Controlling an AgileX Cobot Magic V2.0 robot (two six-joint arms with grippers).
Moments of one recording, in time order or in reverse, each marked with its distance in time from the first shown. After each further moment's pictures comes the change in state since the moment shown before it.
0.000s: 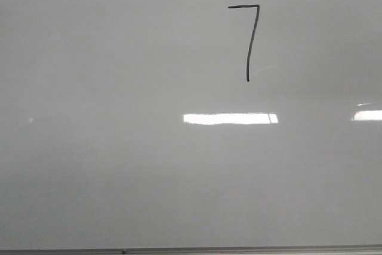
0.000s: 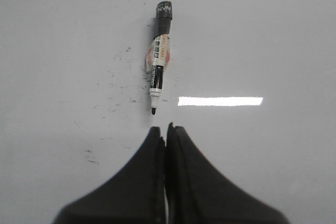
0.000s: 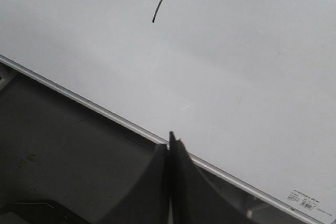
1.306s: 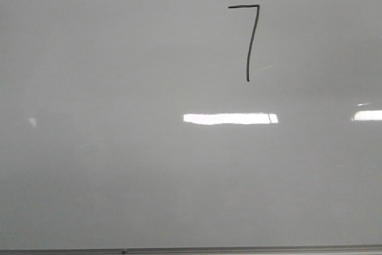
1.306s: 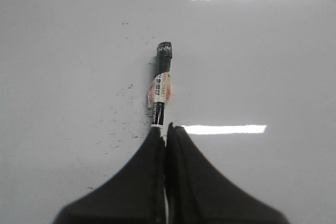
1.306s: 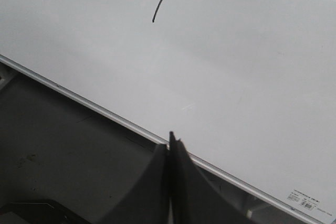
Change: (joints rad) left arm 0.000 0.000 0.000 0.011 -0.080 0.000; right arm 0.000 0.000 0.001 0.000 0.000 0.000
